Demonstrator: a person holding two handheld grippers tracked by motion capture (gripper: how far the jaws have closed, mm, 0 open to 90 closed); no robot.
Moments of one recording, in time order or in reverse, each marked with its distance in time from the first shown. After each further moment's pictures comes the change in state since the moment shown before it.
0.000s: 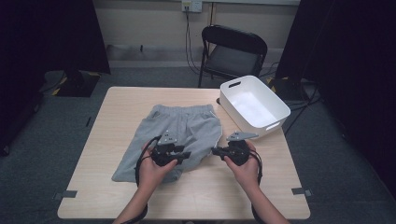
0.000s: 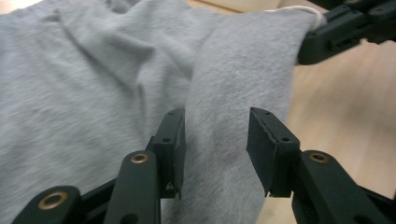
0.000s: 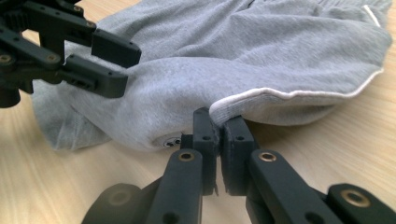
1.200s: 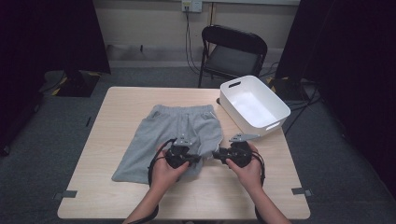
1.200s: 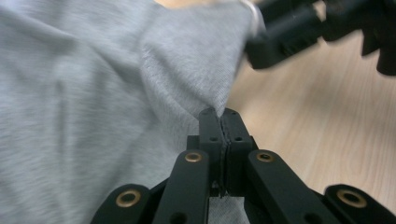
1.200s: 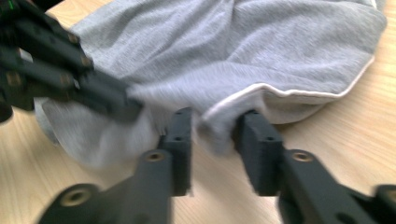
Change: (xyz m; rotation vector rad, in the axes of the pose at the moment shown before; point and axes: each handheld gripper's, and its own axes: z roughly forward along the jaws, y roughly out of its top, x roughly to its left) left arm -0.016 0.011 0.026 0.094 -0.080 -0.025; right arm -0.007 -0.010 0.000 0.032 0.000 0.031
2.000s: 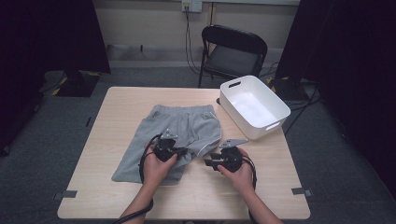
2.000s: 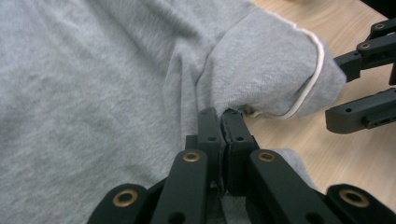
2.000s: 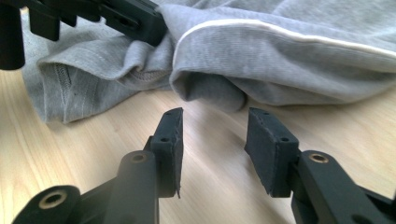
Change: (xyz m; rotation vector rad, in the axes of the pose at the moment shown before) left arm 0.039 -0.017 -0.006 -0.018 0.119 -0.108; right arm 0.012 -0.013 0.033 0.058 0.048 -0.040
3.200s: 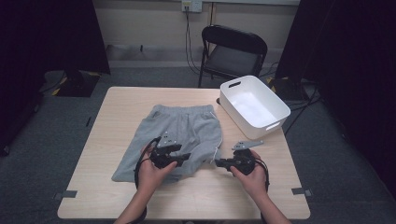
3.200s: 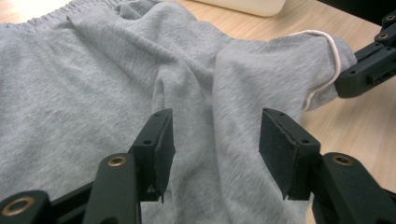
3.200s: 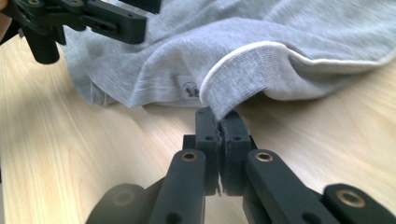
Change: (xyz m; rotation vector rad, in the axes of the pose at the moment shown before) left arm -0.017 -0.005 -0.027 -0.094 0.023 0.165; right arm -0.009 -0.012 -0.045 -0.021 0.071 0.044
